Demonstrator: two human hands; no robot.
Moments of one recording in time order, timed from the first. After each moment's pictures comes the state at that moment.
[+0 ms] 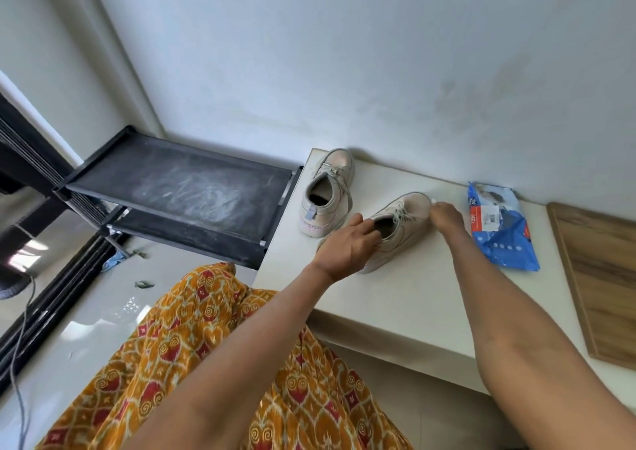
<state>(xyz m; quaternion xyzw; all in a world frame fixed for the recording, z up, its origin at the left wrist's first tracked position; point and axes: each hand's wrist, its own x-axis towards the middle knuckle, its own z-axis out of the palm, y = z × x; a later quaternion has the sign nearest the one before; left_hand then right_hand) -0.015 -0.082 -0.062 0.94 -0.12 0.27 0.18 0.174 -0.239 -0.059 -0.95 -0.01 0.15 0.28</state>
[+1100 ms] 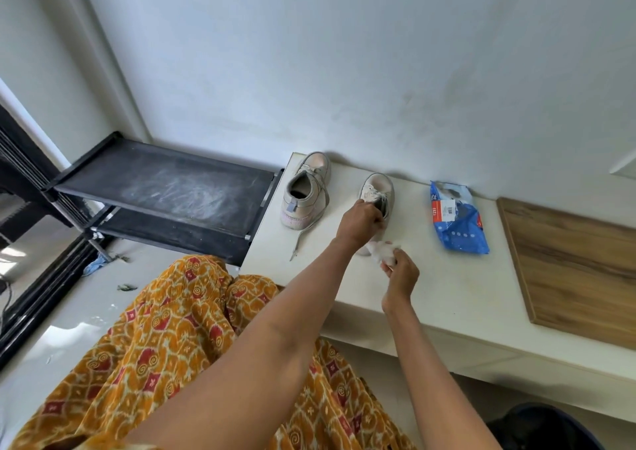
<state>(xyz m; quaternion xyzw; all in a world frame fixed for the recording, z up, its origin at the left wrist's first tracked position) 0.026 -0.141 -0.023 0.95 0.06 0.07 0.31 -0.017 -0.256 -0.051 -0.64 0.17 0.04 0.75</state>
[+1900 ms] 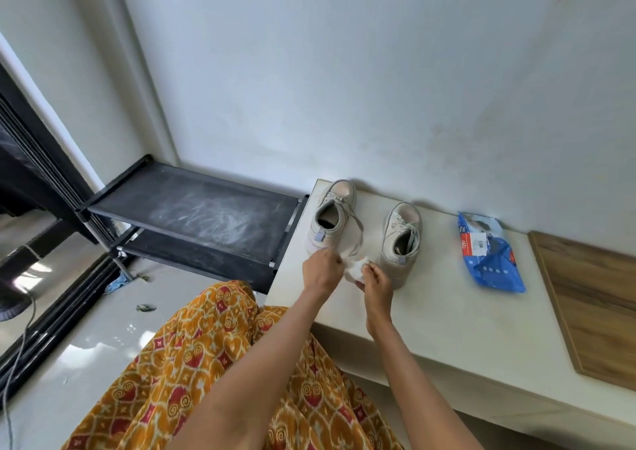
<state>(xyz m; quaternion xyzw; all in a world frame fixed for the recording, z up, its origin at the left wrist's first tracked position) -0.042 -0.062 -0.056 0.92 0.27 0.06 0.29 -0.026 -0.171 -0.072 -0.70 0.02 0.12 0.70</state>
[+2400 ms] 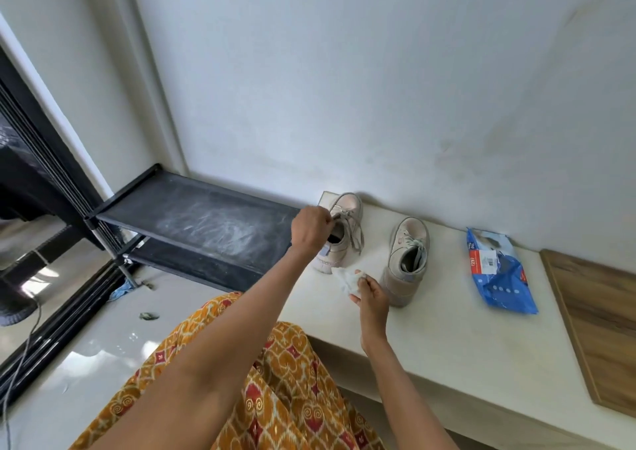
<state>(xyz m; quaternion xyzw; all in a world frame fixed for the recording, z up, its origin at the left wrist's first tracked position) 0.003 0.012 0.004 0.93 0.27 0.14 0.23 -0.025 -0.154 -0.083 -0.68 0.03 0.13 0.72</state>
